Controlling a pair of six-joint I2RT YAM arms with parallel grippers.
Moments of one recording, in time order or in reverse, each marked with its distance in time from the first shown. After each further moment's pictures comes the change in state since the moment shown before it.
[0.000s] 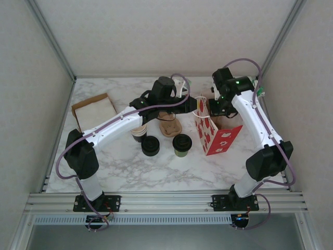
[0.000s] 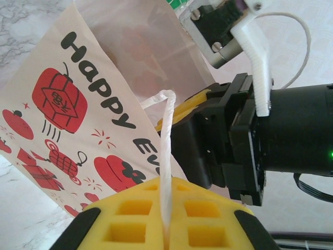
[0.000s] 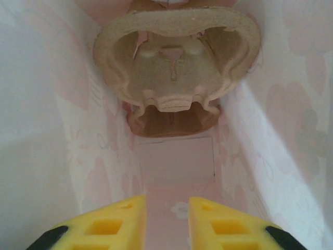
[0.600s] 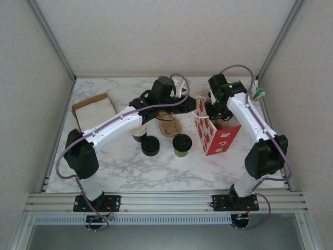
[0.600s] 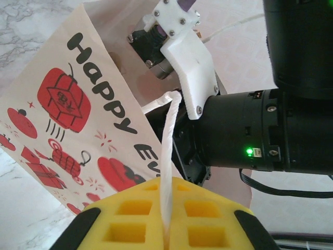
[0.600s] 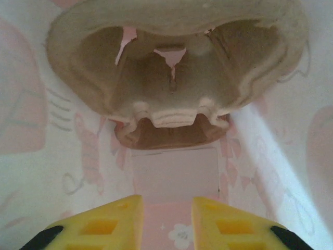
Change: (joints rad) left arm 0.005 0.000 0.000 -0.010 0.000 0.000; right arm 0.000 0.024 -0.145 0.141 0.004 -0.002
